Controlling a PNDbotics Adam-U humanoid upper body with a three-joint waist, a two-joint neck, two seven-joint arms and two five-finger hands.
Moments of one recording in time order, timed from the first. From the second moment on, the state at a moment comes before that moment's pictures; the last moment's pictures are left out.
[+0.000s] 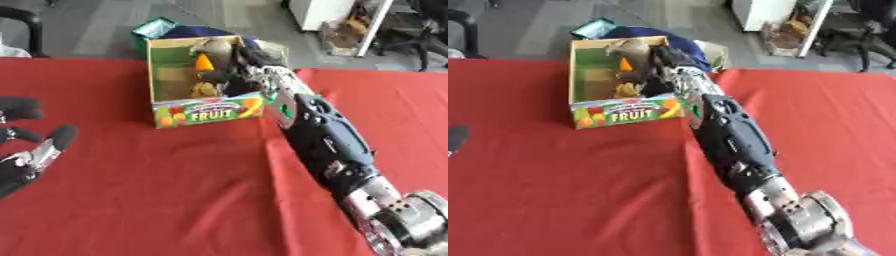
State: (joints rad) left arm -0.52 0.35 -0.23 -1.78 -0.06 0.14 0.19; right arm -1.16 -0.28 0.02 -0.77 1.10 0.05 0.27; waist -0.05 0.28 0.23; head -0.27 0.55
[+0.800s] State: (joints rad) left arm -0.52 0.35 -0.23 -1.78 -0.06 0.14 0.19; right arm -1.17 -0.29 0.03 -0.87 1.16 -0.03 0.44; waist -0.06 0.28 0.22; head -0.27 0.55
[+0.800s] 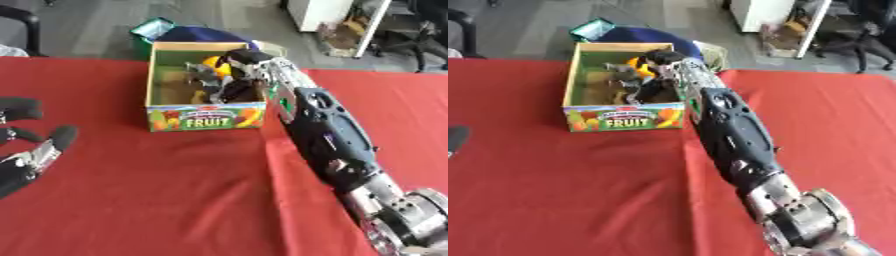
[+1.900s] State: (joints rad) left arm -0.42 0.35 -0.17 -1.74 -0.06 0.12 0.30; right arm -0.72 -0.52 0.06 -1.55 0.20 0.03 -0.06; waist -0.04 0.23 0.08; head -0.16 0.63
